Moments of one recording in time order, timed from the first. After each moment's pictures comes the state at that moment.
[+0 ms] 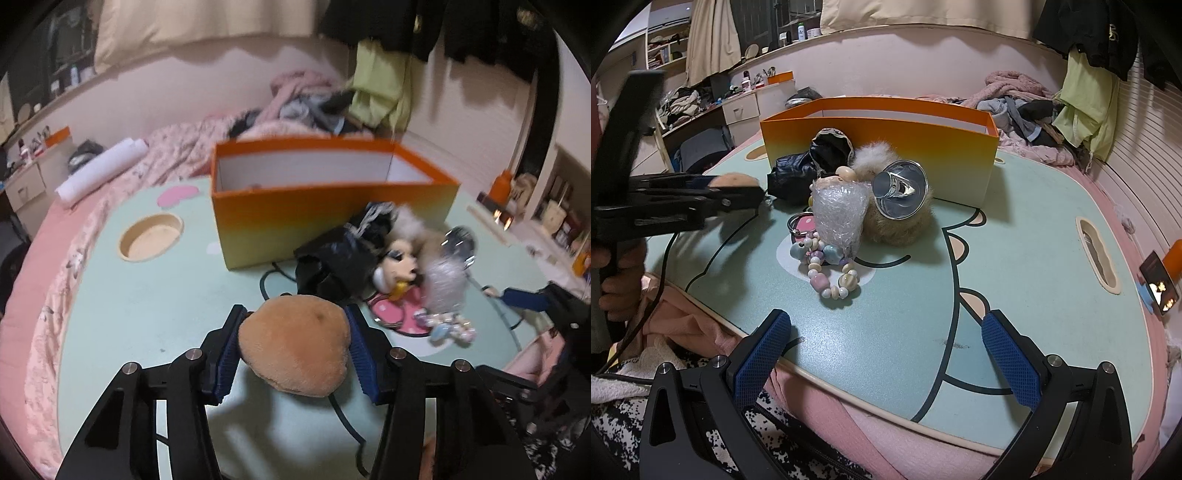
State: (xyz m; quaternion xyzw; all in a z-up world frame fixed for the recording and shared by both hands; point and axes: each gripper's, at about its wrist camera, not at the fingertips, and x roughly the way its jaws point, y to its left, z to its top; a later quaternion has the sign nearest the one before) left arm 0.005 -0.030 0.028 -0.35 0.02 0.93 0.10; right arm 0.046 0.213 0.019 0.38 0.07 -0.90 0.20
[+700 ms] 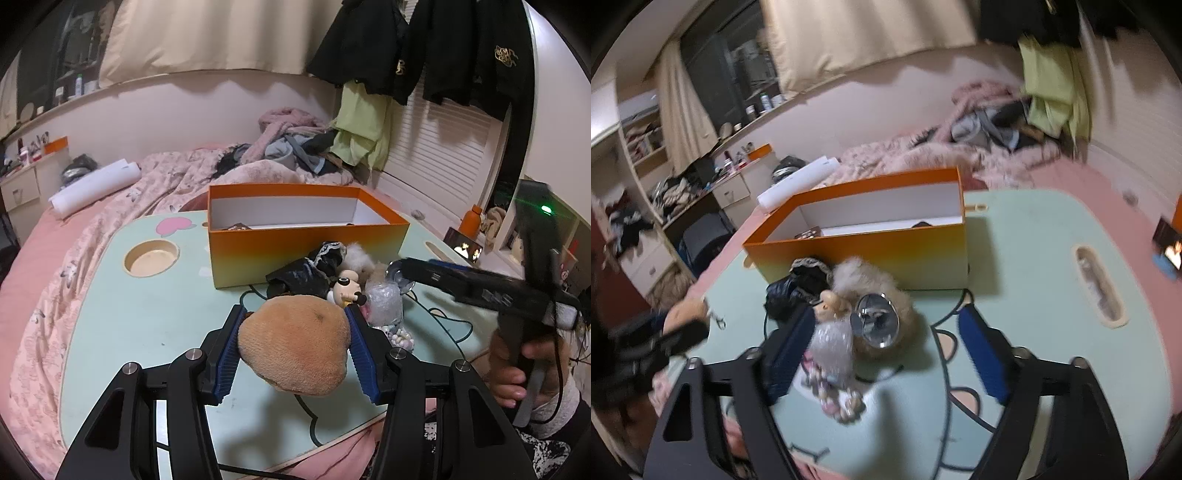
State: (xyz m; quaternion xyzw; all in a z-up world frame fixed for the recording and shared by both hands) left arm 0.036 -0.029 0.055 -0.30 -0.01 0.94 0.13; right arm -0.013 0.226 0.061 0.34 -0.11 -0.91 0.19
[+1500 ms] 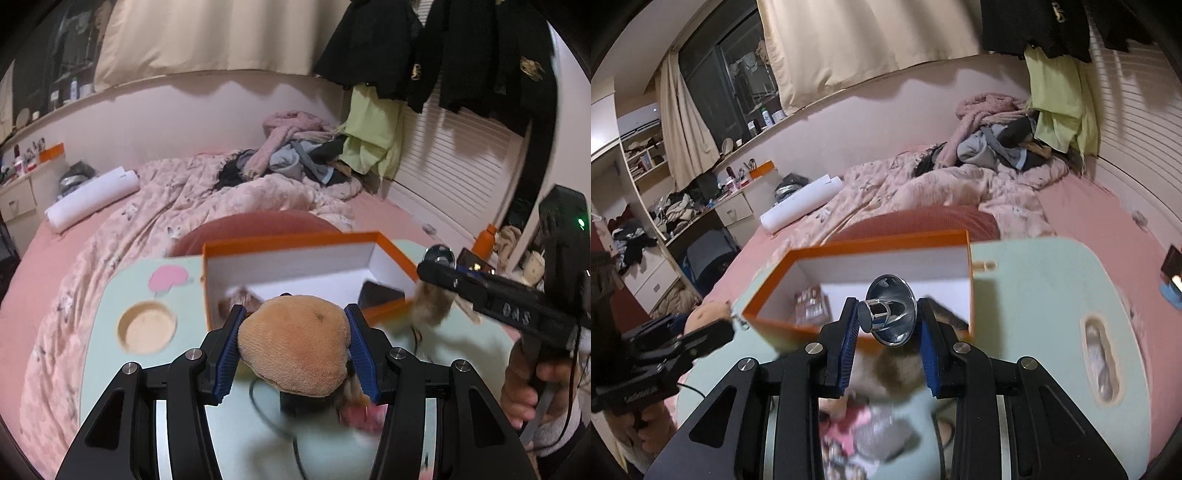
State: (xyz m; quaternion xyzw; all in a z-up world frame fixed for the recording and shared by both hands) left arm -0.073 -0.023 0.101 -0.32 -0.02 0.94 0.12; right arm -0.069 0.225 0.110 0.31 -0.10 -0.93 0.20
